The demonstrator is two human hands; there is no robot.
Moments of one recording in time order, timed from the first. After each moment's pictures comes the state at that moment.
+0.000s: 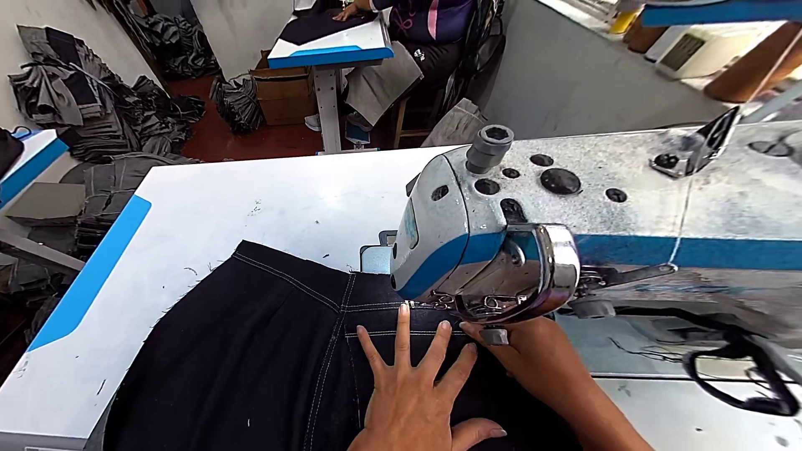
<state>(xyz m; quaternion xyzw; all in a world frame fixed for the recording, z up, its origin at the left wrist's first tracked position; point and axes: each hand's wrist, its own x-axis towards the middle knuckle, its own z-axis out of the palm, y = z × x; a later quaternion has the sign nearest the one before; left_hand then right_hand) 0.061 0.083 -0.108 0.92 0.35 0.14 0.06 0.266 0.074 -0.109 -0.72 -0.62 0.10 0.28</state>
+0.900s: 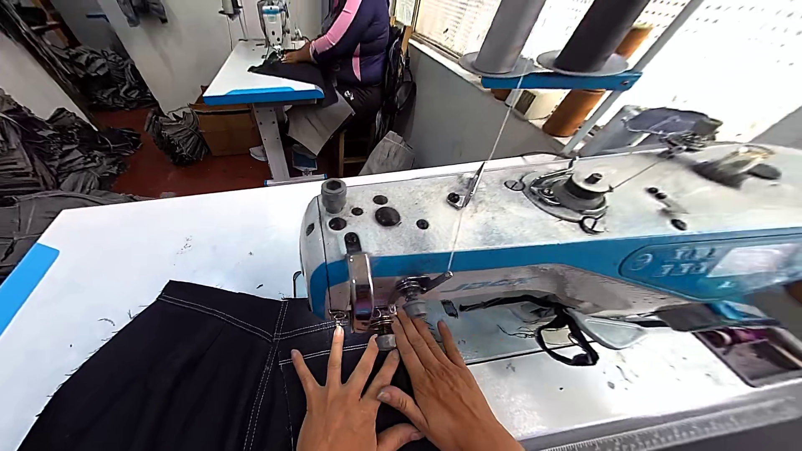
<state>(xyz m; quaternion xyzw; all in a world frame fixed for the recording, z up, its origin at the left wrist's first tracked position) 0.061 0.086 -0.114 0.93 0.33 0.14 -0.01 0.239 0.035 -0.129 -0.69 -0.69 -0.09 0.17</state>
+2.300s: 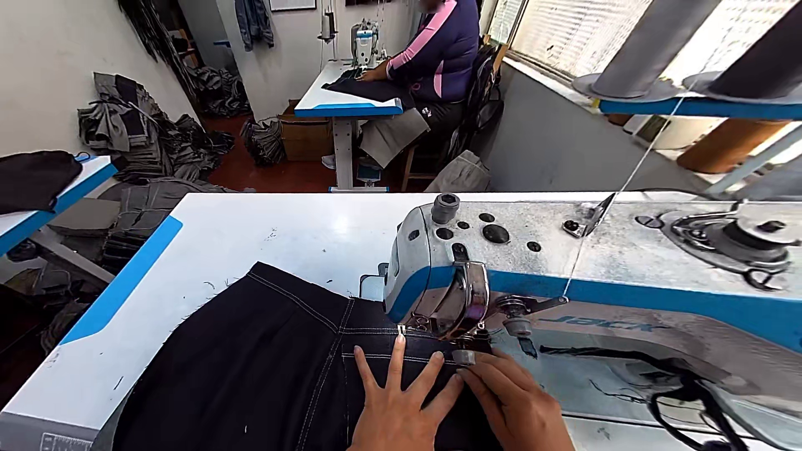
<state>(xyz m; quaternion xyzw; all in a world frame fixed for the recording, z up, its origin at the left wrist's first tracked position) 0.062 0.083 -0.108 0.93 0.35 0.11 0.07 0.249 0.048 -0.113 -0.62 -0.68 -0.05 0.39</state>
